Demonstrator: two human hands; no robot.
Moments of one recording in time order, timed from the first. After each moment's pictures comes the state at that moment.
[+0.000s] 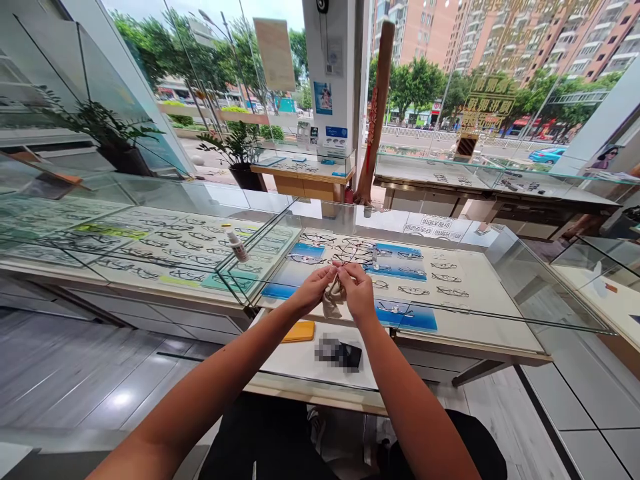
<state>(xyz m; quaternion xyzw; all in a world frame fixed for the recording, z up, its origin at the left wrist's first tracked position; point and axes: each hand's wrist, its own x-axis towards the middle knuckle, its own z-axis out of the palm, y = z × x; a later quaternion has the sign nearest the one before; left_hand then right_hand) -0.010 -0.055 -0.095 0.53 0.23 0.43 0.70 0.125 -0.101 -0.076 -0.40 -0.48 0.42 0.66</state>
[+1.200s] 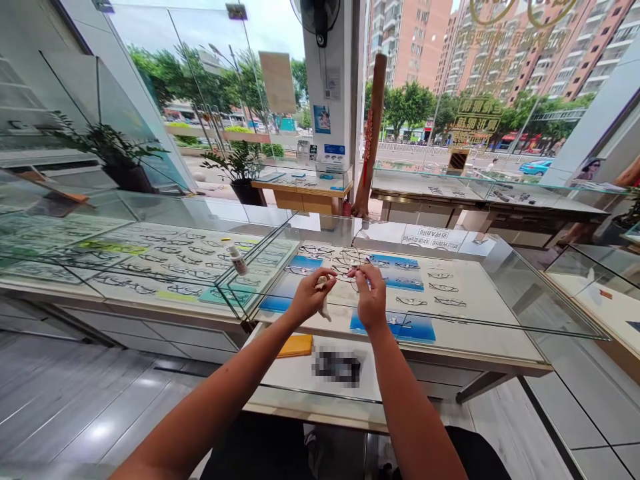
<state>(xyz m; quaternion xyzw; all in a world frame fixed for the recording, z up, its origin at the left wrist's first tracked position) -0.024 -0.054 -0.083 0.70 0.35 0.49 0.38 0.156 -0.113 -0.049 -0.39 -0.57 0.23 0.68</state>
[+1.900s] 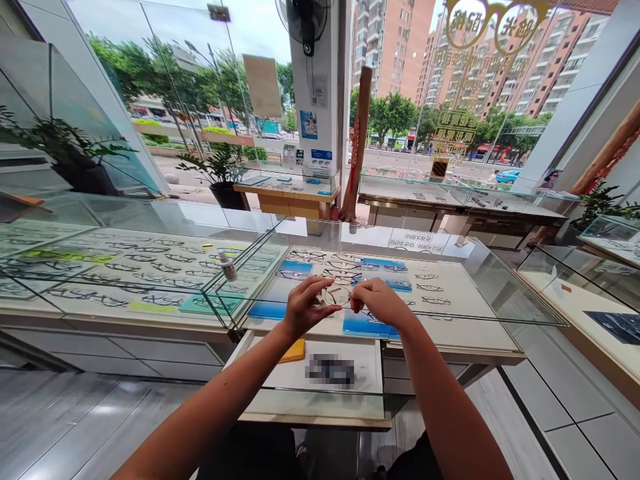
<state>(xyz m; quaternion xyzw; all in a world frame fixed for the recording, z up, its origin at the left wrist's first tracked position) -0.026 -0.082 -0.069 0.76 0.26 0.55 0.22 0.198 -0.151 0.019 -0.47 -0.68 0.42 0.36</state>
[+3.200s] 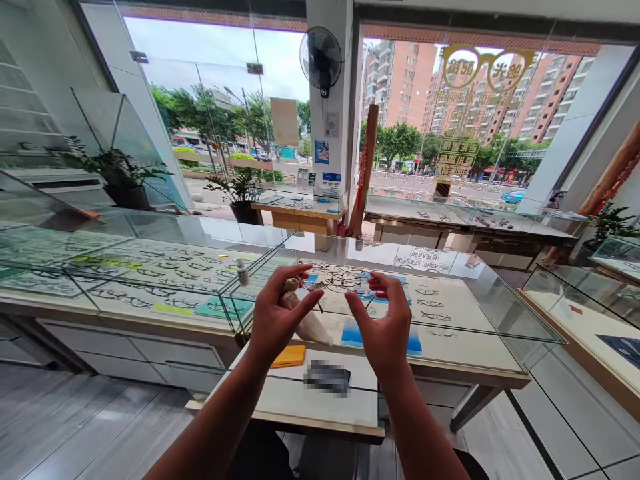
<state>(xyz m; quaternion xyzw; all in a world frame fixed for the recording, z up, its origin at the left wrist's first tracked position) -0.027 -0.204 0.045 0.69 0.32 0.64 0.16 0.169 -0.244 0.032 -0.47 -0.57 0.02 0.68</state>
